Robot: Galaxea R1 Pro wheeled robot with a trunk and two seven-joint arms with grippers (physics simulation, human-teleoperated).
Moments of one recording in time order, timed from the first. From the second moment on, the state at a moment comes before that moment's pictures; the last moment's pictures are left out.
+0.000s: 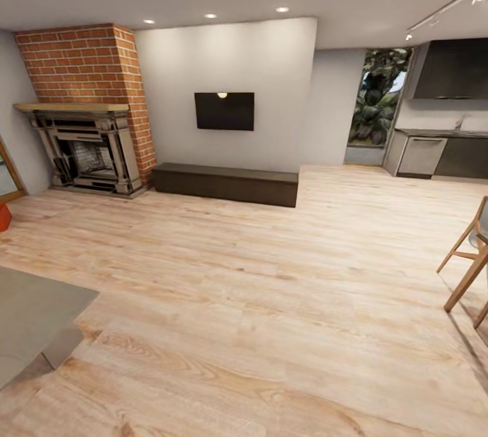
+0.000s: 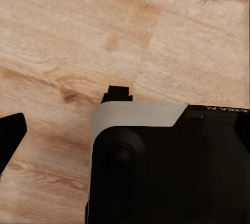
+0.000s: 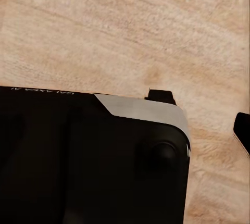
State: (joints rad) left arm -0.30 0.00 0.03 0.00 0.05 0.05 0.05; right arm -0.22 0.08 0.50 0.03 -0.43 -0.12 -0.02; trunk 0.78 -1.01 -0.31
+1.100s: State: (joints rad) left arm -0.30 0.00 0.03 0.00 0.05 0.05 0.05; right arm -0.22 0.08 0.50 0.03 -0.42 -0.12 -0.02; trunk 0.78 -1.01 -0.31
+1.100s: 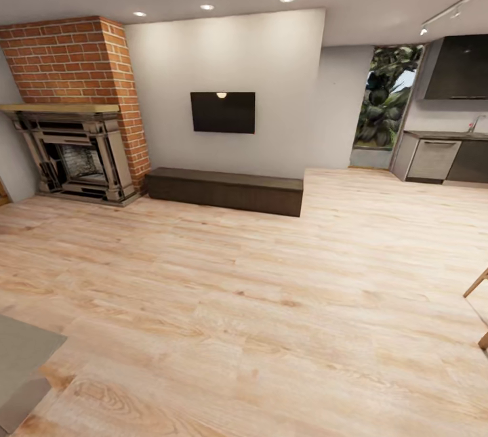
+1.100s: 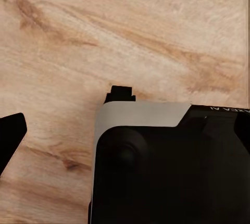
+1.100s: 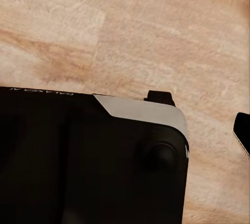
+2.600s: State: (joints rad) left arm -0.30 0.00 0.03 0.00 0.05 0.05 0.05; right arm -0.22 0.08 0.51 0.02 -0.42 -0.12 -0.02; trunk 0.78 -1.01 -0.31
